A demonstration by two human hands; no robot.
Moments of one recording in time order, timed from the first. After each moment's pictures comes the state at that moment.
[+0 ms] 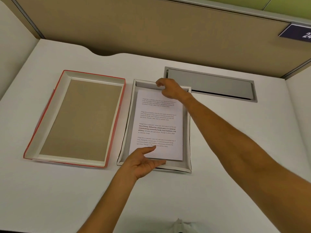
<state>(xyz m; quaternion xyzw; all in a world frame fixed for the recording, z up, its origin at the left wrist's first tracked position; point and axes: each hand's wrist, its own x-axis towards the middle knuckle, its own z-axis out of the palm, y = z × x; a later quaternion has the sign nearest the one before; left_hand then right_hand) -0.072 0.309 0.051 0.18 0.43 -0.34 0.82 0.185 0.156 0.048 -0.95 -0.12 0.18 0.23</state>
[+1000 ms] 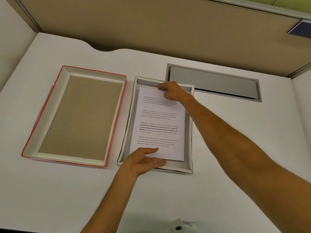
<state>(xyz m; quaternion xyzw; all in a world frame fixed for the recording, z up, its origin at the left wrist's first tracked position) -0.062 0.311 0.028 0.22 0.46 -0.40 0.76 0.184 0.157 0.024 -0.95 -0.12 0.21 0.21</state>
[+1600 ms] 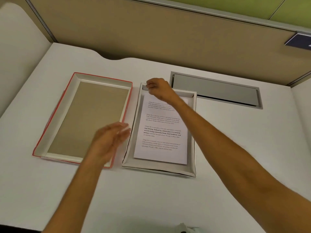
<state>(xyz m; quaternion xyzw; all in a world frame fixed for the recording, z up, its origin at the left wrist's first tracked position) -0.030 0.412 0.080 0.45 0.36 -0.13 0.81 0.160 0.224 0.086 -0.87 -0.04 0.19 0.45</state>
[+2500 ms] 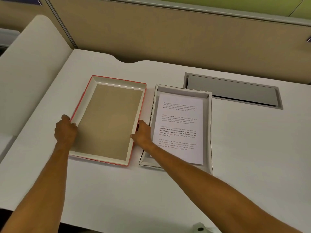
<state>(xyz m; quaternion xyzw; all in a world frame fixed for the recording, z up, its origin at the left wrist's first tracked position) -0.009 0.614 0.036 0.91 0.37 -0.02 0.20 0.011 0.351 0.009 -0.84 0.07 0.23 0.48</state>
